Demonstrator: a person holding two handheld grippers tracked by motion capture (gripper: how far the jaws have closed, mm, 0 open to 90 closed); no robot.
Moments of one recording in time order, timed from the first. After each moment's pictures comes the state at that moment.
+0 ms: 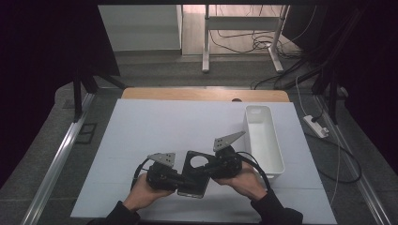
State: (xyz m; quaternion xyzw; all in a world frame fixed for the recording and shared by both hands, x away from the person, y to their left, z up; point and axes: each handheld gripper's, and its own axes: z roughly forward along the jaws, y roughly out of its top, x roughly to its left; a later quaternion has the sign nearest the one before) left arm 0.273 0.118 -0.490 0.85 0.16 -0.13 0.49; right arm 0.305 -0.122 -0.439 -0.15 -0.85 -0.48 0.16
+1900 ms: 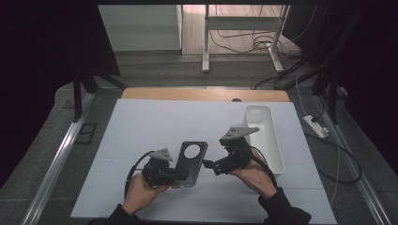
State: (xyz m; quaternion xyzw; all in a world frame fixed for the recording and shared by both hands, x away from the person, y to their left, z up) left arm 0.271 0.125 -0.485 0.85 0.31 -0.05 0.42; right arm 0.312 -0.141 -0.419 -0.28 -0.85 -0.44 -0.07
